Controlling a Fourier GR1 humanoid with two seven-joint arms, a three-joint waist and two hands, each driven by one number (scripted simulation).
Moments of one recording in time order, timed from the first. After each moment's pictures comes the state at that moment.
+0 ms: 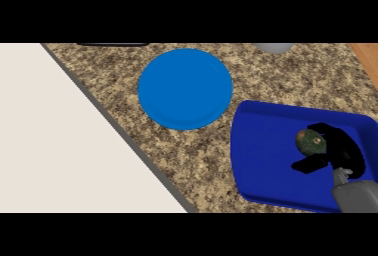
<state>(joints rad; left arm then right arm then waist) 0.05 0.40 -0.07 -1.33 0.26 0.07 -0.26 -0.17 -0.44 0.17 -1.32 0.56 -0.13 0.70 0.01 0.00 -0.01</state>
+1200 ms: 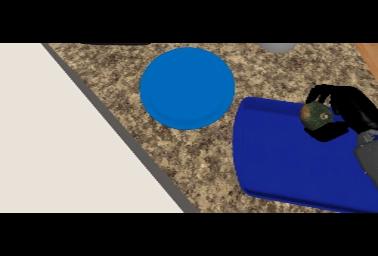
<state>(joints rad) 0.03 0.38 -0.06 -1.32 0.24 0.04 -0.26 -0.43 -0.59 0.16 -1.10 0.56 -0.02 -0.08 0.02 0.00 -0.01</state>
